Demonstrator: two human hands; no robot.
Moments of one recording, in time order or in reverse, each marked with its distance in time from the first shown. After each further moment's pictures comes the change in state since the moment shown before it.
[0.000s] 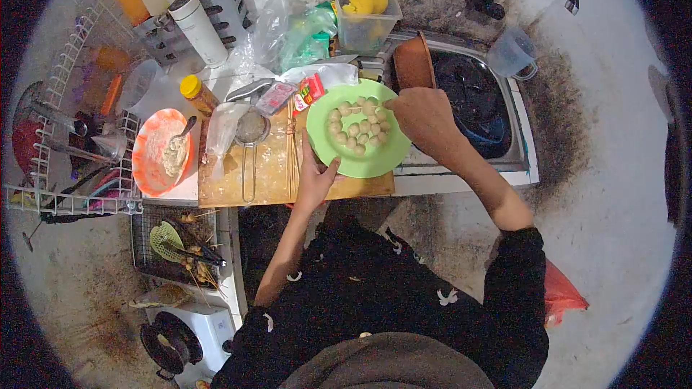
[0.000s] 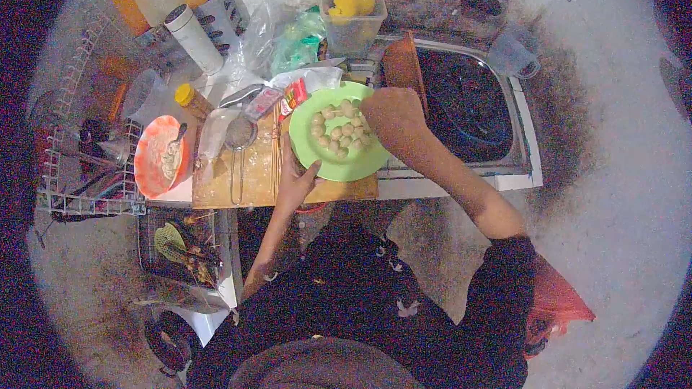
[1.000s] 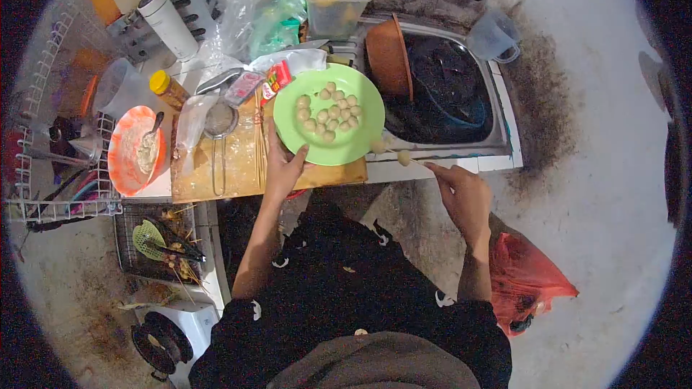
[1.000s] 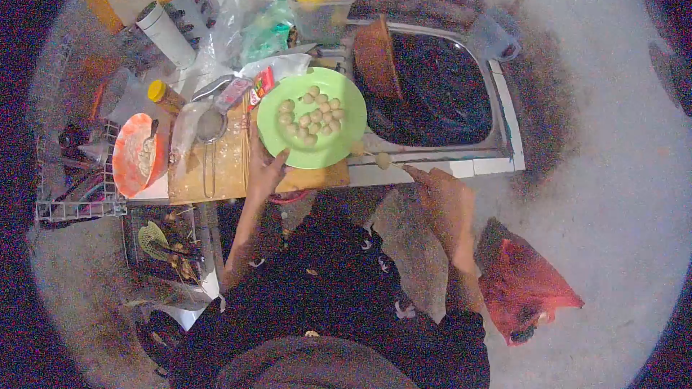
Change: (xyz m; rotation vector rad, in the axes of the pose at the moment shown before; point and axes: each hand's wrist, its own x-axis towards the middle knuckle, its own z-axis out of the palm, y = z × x) left_hand 0.001 -0.006 0.001 -0.060 0.023 -0.014; right_hand -0.167 0.002 -0.003 0.418 0.029 0.490
